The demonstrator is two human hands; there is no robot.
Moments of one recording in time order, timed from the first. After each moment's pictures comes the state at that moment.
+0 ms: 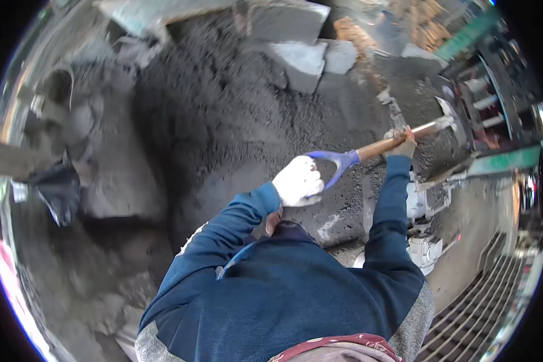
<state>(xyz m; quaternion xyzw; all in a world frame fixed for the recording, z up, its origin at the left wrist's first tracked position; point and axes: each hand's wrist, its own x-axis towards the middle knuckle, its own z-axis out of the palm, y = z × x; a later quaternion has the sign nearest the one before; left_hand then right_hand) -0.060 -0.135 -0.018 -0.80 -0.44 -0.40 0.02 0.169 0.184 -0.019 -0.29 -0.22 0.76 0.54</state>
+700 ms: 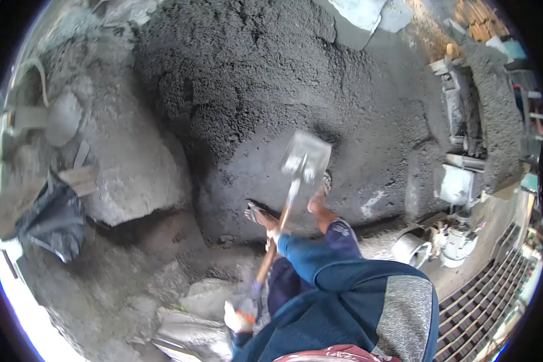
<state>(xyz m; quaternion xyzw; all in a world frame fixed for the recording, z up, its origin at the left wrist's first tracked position) 0.000 -0.650 -0.158 -0.60 0.64 0.43 0.20 0.005 -0.443 -0.474 -0.61 -0.17 0.75 -0.21</state>
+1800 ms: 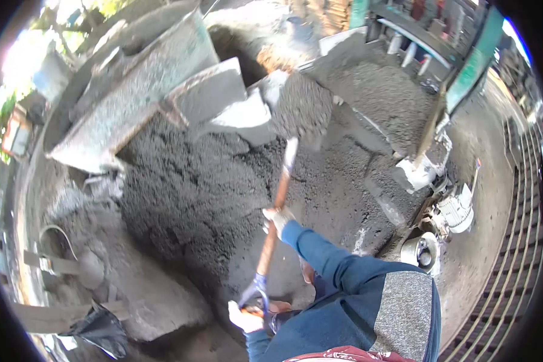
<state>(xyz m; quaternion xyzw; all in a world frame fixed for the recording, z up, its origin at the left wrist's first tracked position) -0.091 -0.387 -0.172 -0.26 0.61 0.69 0.29 -0.047 -0.028 -0.163 -0.47 -0.17 0.82 0.26</state>
